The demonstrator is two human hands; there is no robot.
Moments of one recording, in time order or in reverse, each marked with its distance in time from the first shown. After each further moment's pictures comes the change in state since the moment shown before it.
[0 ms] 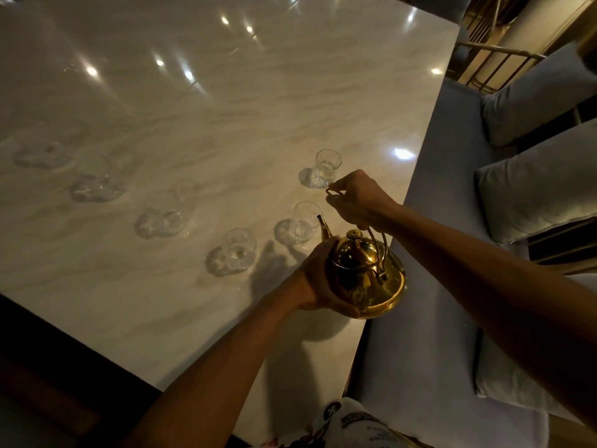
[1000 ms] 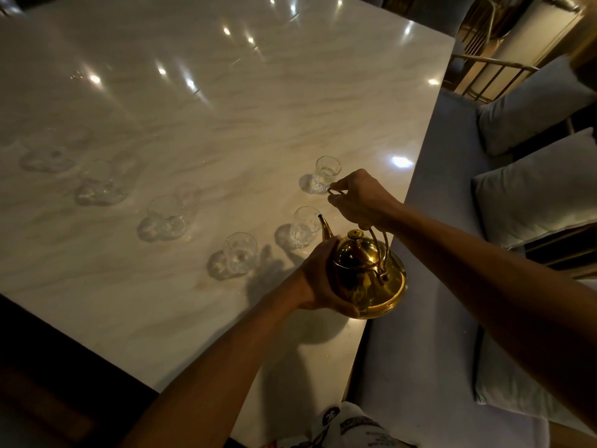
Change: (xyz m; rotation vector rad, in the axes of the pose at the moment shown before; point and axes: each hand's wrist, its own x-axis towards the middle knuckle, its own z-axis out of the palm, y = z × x) left_hand 0.002 0.002 -0.005 0.006 0.008 0.043; right_hand -0.007 -0.012 -0.010 0.022 -0.024 0.019
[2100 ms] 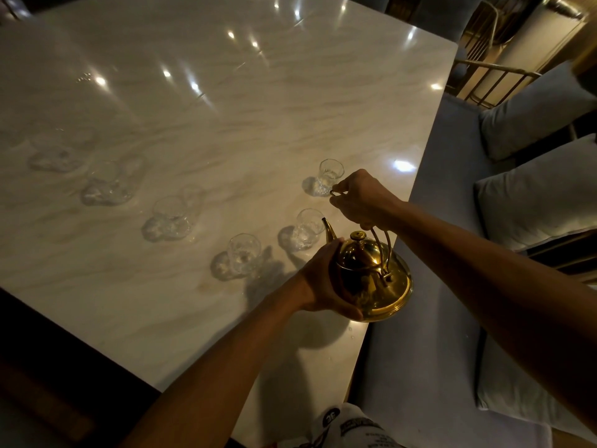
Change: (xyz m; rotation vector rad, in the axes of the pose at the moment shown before) left_hand -0.002 0.008 -0.003 -0.035 -0.003 0.060; right_hand 0.010 -0.002 -0.001 0.003 -0.035 0.046
